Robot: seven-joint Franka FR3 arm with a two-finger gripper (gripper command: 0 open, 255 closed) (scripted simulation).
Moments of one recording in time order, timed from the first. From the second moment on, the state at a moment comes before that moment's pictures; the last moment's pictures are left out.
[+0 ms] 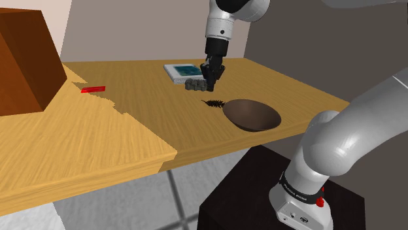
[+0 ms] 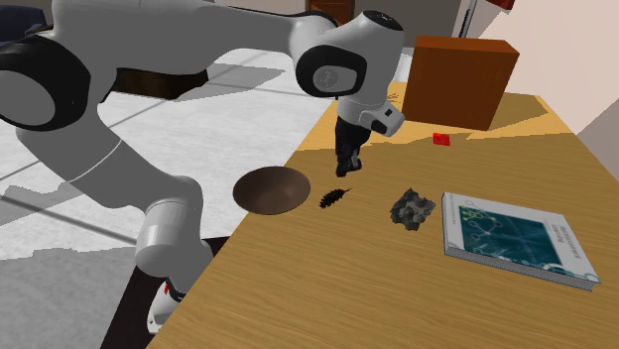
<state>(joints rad) 0.06 -0.47 -0.01 -2.25 0.20 1.71 -0.04</state>
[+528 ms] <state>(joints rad) 0.02 -0.32 0.07 -2.18 0.06 1.55 0.19</state>
